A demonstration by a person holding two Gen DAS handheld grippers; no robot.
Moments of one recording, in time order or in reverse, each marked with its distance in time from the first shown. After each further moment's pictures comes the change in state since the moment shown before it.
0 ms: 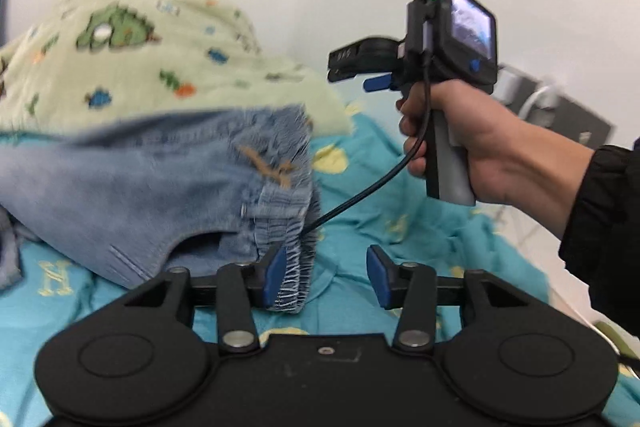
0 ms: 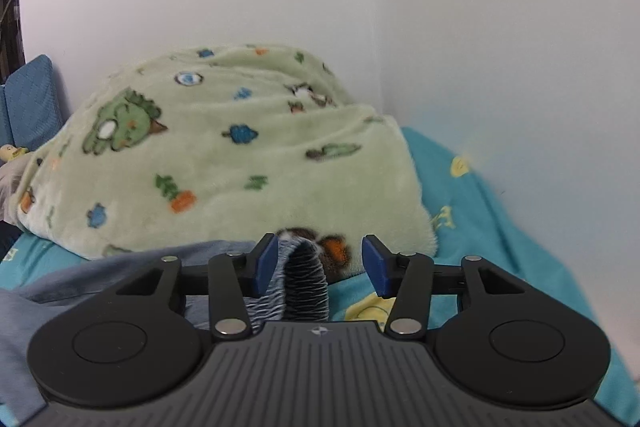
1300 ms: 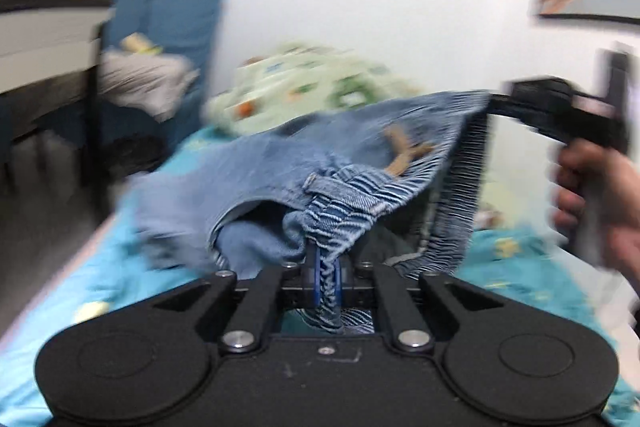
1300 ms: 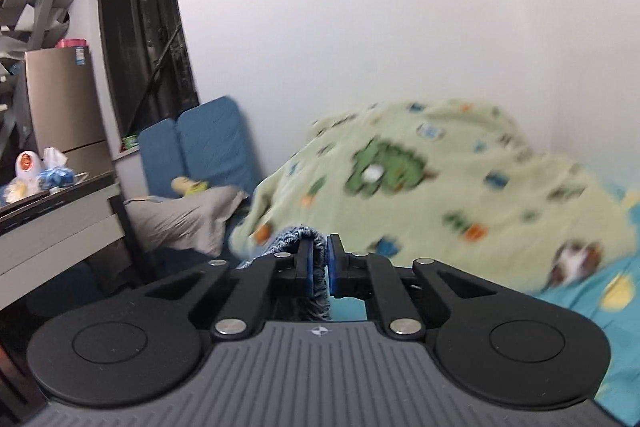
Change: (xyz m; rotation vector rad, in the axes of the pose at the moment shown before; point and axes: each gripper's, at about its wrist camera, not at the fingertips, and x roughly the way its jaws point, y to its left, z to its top) left arm -0.226 0.143 -0.043 -0.270 -0.231 0.379; right arm -0.143 0.223 0.011 -0.024 -0.157 0.400
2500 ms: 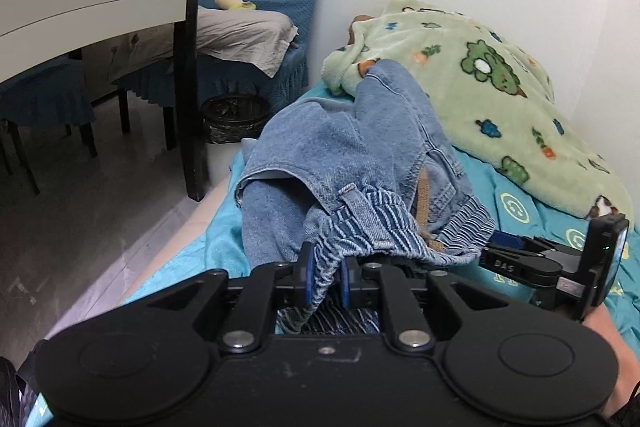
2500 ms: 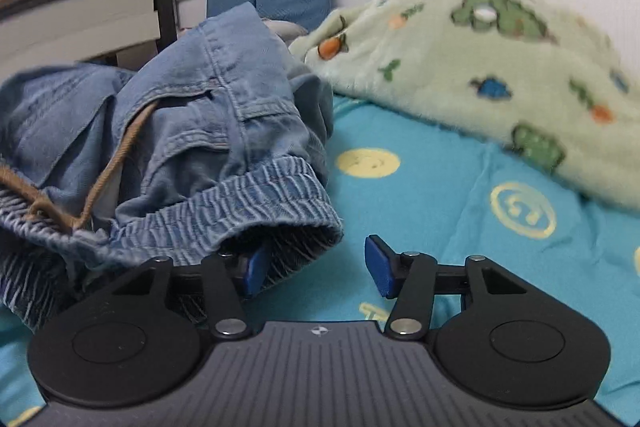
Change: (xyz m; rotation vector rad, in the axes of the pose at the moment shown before) left arm 0.066 0.115 0.017 -0.078 0.154 0.342; right arm 0.138 0.027 -0.201 -0.193 0.342 0.241
